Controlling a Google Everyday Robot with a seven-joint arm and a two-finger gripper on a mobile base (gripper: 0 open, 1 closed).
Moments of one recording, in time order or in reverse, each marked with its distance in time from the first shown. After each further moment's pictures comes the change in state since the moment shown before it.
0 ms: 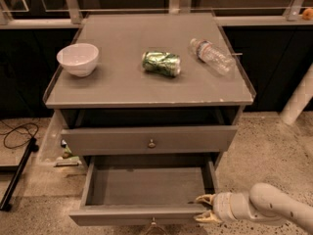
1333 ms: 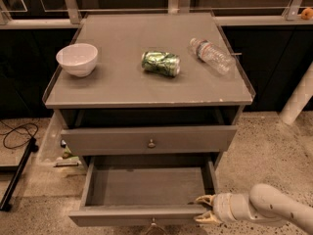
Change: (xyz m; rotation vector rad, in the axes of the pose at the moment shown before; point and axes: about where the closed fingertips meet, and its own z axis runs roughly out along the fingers) arm -0.003 0.003 0.000 -0.001 -0.003 -0.005
